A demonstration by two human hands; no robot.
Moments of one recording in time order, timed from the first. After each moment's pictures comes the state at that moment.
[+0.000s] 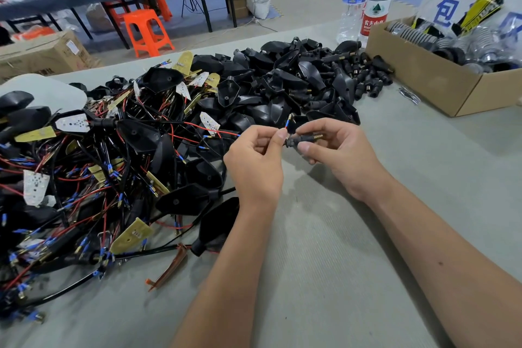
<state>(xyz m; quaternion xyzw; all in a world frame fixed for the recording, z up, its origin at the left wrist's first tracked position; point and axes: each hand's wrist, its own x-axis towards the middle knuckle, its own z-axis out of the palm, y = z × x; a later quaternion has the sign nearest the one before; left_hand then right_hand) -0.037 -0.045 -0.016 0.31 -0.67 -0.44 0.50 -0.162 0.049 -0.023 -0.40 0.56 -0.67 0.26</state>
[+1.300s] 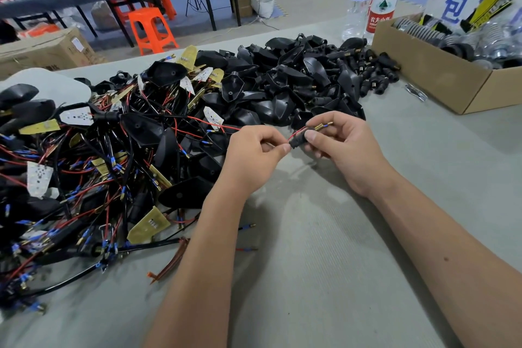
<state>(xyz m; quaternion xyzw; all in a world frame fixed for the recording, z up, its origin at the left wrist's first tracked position) -0.016 -0.083 -0.006 0.28 -0.83 -0.42 0.25 -0.161 0.042 -0.027 -0.36 0.55 -0.70 0.27</state>
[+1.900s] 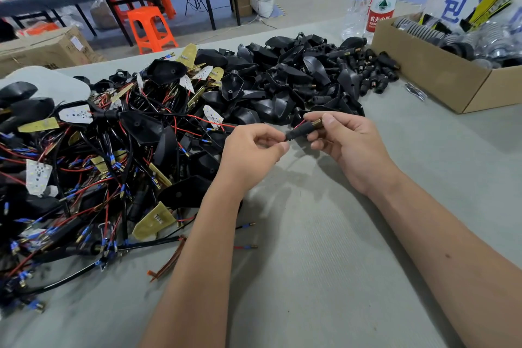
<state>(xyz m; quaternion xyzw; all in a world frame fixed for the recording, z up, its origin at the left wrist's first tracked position) -0.014 -0.082 -0.005 0.29 -0.77 -0.50 0.27 -0.165 0.040 -0.026 -0.31 0.52 -0.74 0.29</state>
